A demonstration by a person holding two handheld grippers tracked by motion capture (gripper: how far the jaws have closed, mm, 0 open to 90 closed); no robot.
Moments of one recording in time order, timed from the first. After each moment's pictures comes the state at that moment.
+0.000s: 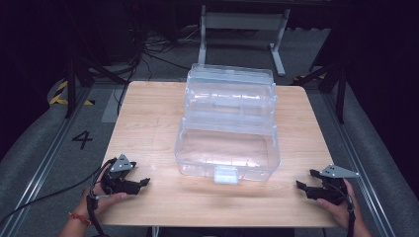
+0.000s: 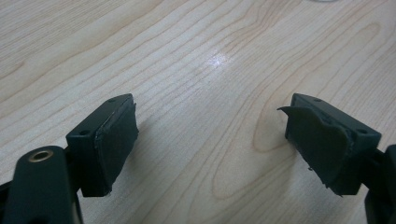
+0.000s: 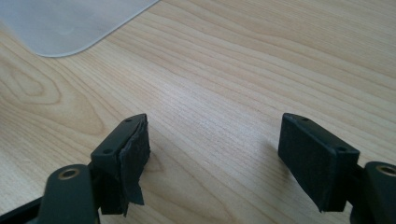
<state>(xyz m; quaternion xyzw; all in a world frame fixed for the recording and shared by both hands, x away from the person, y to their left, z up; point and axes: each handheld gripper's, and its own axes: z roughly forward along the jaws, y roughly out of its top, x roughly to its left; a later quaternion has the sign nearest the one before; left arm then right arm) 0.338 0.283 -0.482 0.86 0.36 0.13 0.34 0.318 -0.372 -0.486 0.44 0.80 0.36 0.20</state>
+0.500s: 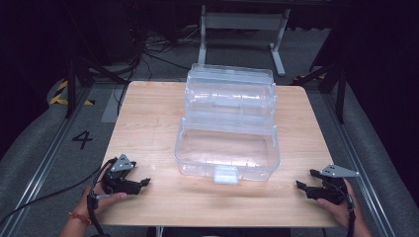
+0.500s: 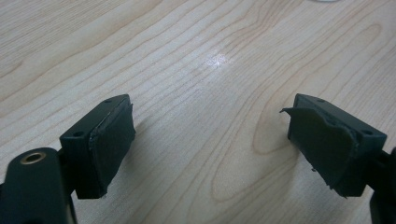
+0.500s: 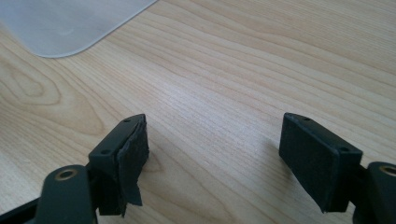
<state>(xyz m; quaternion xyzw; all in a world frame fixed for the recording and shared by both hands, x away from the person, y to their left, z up) 0.339 0.281 -0.482 0.86 0.36 0.13 0.34 0.318 -0.372 -0.486 0.44 0.80 0.36 0.19</state>
